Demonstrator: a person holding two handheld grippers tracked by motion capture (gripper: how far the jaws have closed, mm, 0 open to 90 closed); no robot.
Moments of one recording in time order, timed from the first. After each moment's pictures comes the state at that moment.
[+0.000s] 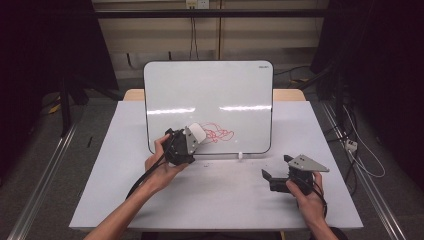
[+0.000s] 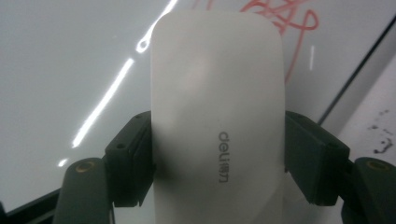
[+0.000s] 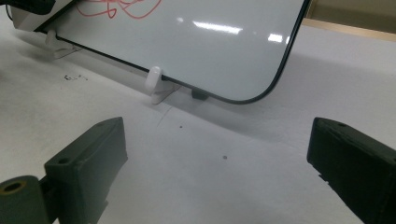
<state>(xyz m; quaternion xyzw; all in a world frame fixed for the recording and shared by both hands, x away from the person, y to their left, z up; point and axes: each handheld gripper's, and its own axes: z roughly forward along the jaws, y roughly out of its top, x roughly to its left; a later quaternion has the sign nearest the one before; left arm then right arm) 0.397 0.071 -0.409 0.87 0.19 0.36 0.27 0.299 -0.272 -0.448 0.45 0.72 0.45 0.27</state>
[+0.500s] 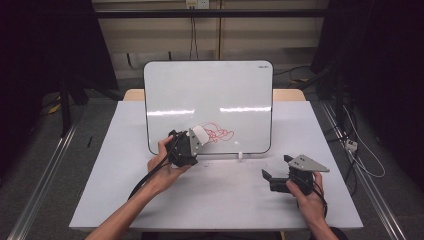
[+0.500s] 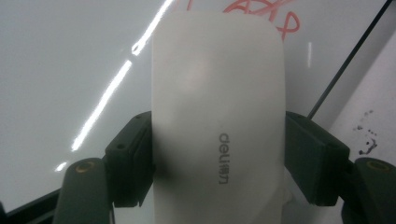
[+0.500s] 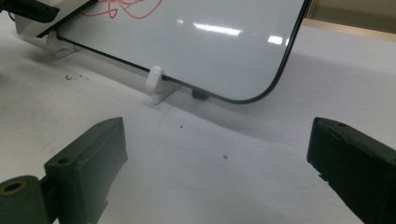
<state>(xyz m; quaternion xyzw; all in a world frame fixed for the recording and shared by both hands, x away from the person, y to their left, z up) 0.397 0.068 -0.407 0.88 0.19 0.35 0.27 0.298 -0.272 -0.448 0.45 0.72 0.45 0.27</state>
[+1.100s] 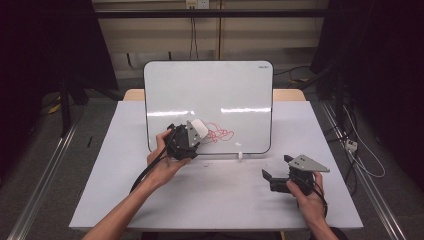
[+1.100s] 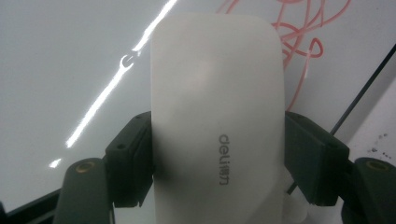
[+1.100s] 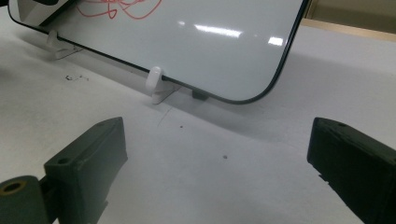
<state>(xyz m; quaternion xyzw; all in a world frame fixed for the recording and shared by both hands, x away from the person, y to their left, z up) 0.410 0.070 -0.393 0.87 0.21 0.34 0.29 0.298 -0.273 -0.448 0.45 0.72 0.45 0.27</state>
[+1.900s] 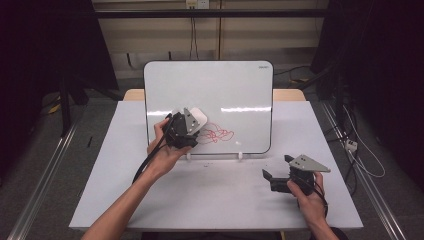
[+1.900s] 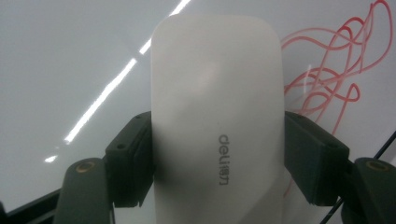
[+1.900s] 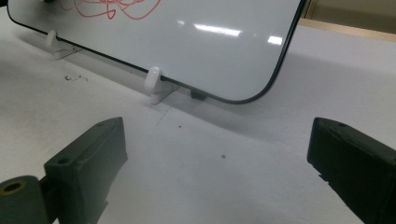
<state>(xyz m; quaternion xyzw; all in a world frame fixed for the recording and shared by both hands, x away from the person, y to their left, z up) 0.428 0.067 -0.371 0.86 0.24 0.35 0.30 0.298 -0.274 -0.447 0.45 0.72 0.45 0.27</state>
